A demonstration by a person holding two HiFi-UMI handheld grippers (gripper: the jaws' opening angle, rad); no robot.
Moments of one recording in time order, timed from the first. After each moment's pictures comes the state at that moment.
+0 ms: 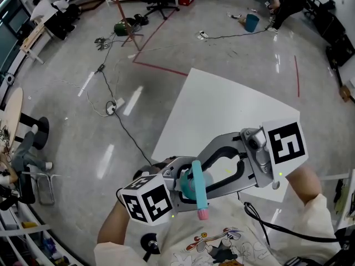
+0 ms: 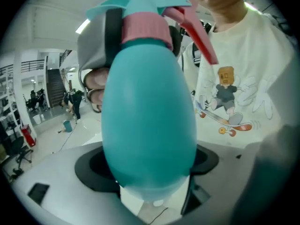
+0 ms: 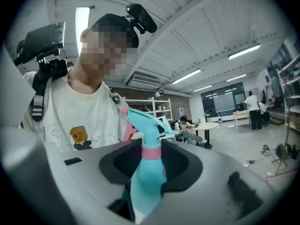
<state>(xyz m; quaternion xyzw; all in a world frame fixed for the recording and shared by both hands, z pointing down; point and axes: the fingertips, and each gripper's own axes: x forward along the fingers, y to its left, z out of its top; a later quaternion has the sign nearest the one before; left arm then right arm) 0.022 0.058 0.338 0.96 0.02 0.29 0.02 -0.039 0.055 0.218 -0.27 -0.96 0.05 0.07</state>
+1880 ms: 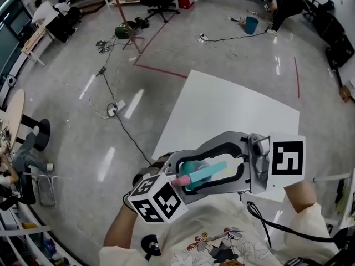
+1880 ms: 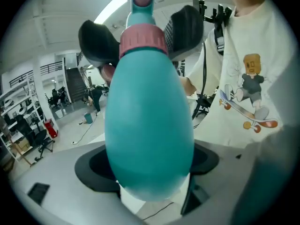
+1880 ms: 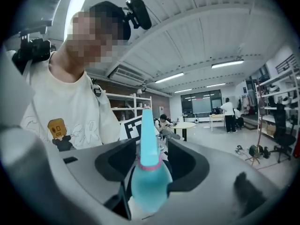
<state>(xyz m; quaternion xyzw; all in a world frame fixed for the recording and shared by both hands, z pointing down) 0.025 0.035 0.357 0.93 -0.10 0.34 0.01 -0.032 0.042 0.229 -0.13 -0.99 0.03 0.09</state>
